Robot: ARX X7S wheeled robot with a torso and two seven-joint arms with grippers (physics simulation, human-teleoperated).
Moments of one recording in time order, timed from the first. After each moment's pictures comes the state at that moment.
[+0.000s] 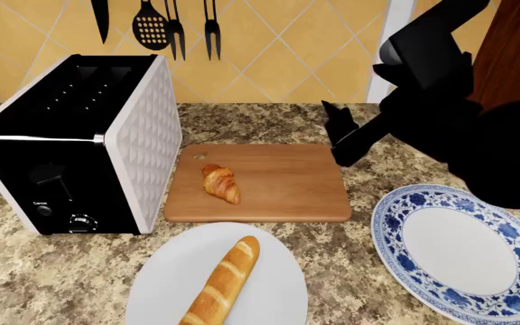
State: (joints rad) left arm -2.35 -0.27 -0.04 -0.94 -1.05 -1.17 0.03; right arm 1.29 0.73 -0.60 -0.32 1.04 1.11 0.17
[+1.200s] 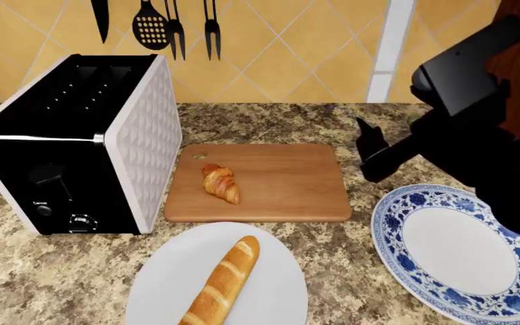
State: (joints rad) left arm -2.25 -0.23 0.06 -0.87 -1.53 -1.45 -0.16; right arm 1.19 0.84 -0.56 -0.38 1.07 1.12 0.27
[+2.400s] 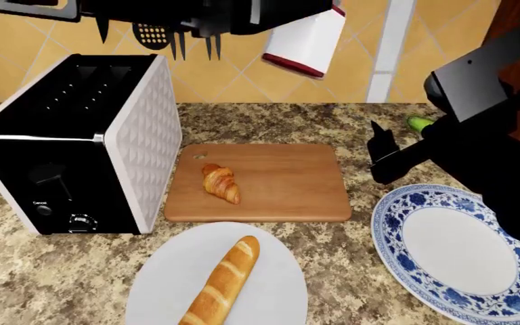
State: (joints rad) left arm -1.85 -0.32 0.44 -0.58 -1.72 -1.50 -0.09; right arm 1.14 0.87 -0.54 -0.38 1.09 1.11 0.35
